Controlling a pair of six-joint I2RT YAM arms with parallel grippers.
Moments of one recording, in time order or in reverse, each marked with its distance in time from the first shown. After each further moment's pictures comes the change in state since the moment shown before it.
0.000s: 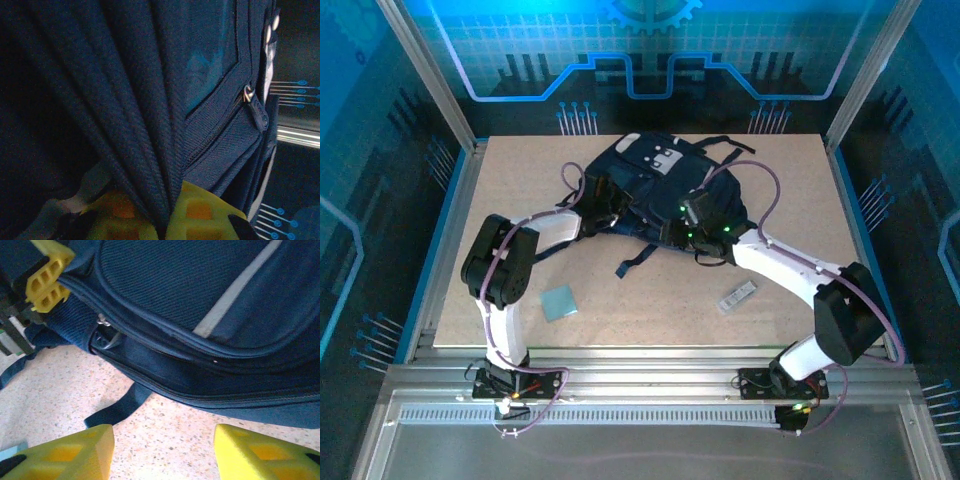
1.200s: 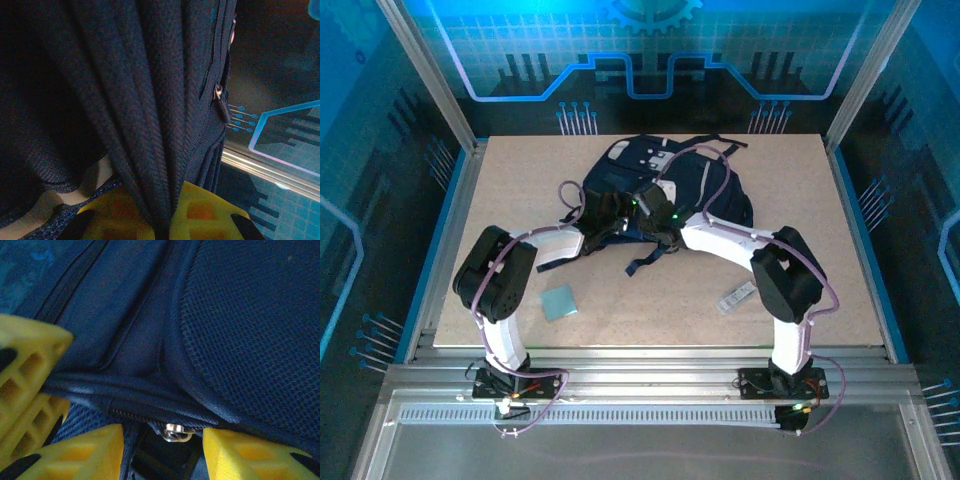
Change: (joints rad) left arm -0.095 -0.111 -0.155 0.200 -0.127 -0.392; right arm 0.116 0.389 0.329 0.032 0.386 -0.007
